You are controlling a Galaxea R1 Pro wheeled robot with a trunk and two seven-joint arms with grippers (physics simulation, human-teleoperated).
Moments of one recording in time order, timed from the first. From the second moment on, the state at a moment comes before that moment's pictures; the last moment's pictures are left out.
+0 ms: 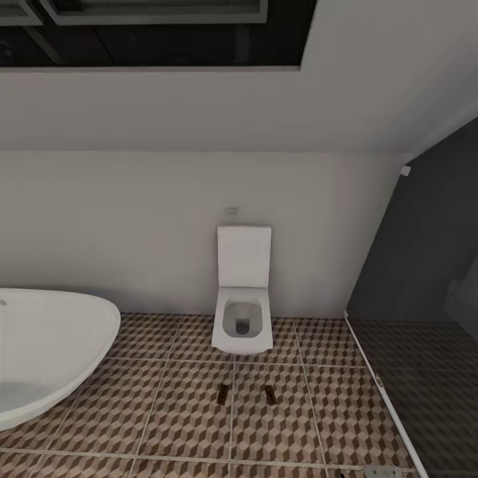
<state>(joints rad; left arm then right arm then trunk) -0.30 0.13 -1.50 -0.14 1.45 -0.41 0.29 -0.39 -0.12 0.30 -0.02 -0.31 -0.41 -0.05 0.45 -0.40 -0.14</state>
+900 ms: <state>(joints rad) -0.30 0.13 -1.50 -0.14 1.45 -0.41 0.29 -0.39 -0.12 0.30 -0.02 -0.31 -0.41 -0.05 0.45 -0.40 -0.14</state>
